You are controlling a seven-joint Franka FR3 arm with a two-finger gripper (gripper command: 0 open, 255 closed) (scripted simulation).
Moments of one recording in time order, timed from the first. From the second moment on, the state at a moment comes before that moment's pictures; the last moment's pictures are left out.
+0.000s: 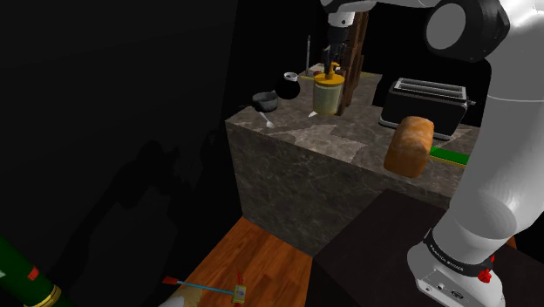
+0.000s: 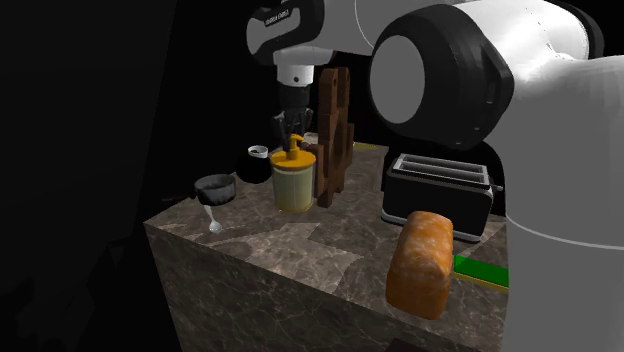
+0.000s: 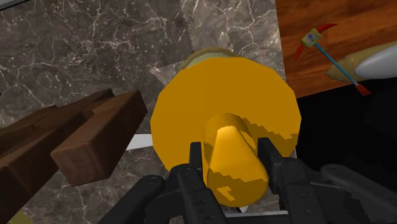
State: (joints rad) arm -0.15 0.30 -0.26 -1.41 0.12 1.80 -0.50
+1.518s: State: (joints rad) arm -0.22 0.47 -0.26 -0.84 0.16 1.39 -0.49
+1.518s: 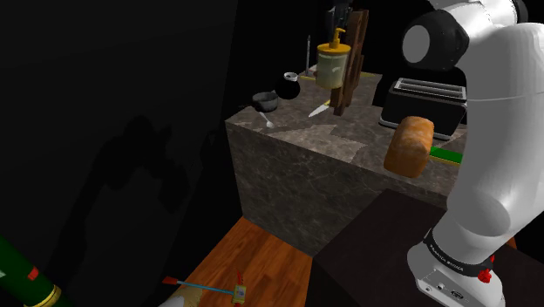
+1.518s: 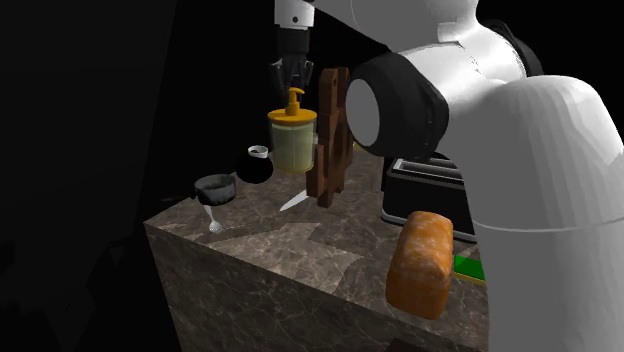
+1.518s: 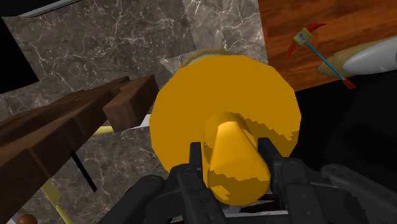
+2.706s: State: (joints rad) arm -0.32 0.11 -0.36 -1.29 0.10 1.48 -0.74
